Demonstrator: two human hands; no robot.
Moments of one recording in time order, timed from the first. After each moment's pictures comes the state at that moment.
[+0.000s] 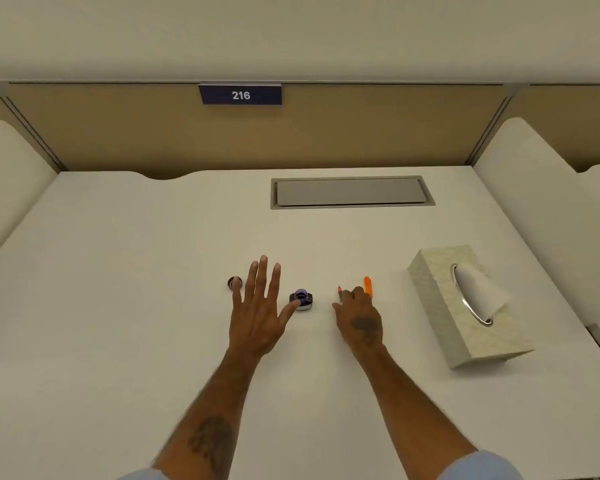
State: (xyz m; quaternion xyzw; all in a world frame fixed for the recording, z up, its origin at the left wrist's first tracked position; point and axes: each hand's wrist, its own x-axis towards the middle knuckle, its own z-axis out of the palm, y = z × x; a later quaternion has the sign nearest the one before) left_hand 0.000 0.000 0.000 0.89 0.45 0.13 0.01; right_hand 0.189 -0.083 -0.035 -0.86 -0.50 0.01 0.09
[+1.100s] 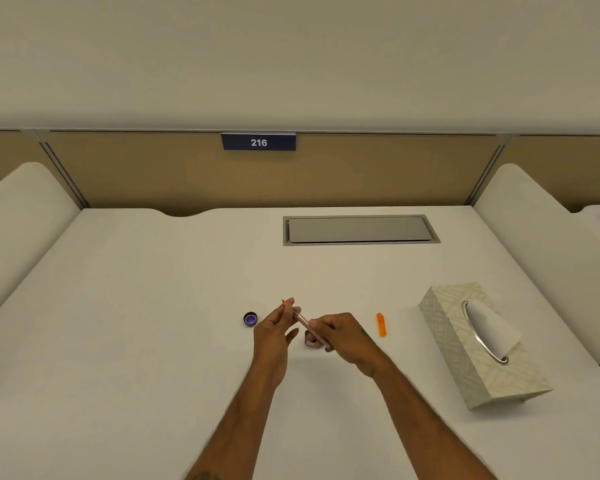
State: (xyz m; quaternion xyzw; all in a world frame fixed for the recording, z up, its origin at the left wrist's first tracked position) left_hand 0.011 0.003 0.056 0.36 0.45 0.38 0.72; right_hand 0.149 -0.060 0.076 -0.69 -0.40 0.47 0.38
